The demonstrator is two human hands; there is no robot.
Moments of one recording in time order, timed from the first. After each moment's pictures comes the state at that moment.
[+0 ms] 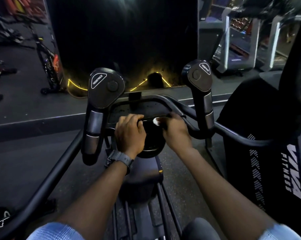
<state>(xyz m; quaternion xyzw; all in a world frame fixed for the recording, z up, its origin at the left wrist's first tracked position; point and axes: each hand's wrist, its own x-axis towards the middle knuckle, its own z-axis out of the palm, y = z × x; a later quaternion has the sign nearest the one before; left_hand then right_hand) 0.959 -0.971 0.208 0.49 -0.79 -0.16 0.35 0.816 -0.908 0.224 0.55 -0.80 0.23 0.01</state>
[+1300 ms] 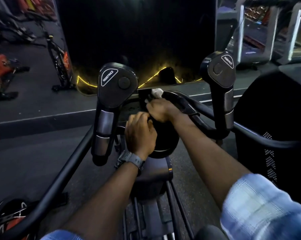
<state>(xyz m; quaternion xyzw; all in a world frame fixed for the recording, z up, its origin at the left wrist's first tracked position) 0.959 -0.972 0.205 0.49 -0.79 -0.13 0.34 0.830 -1.001 0.259 0.68 -0.72 0.02 -0.10</state>
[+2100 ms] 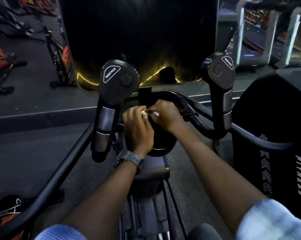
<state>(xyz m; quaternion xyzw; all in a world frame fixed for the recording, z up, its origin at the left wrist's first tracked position) 0.958 -0.969 0.208 0.48 -0.73 -0.18 0.44 0.834 -0.970 0.240 0.64 -0.74 0.18 -0.07</state>
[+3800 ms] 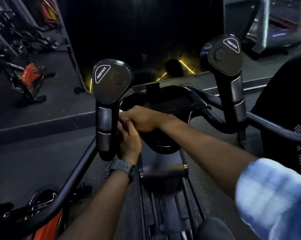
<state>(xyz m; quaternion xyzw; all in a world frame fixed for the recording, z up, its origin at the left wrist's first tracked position) 0.995 -0.954 0.230 0.59 -0.59 -0.30 0.47 0.889 -1.012 0.247 0.86 -0.48 0.11 -0.16</state>
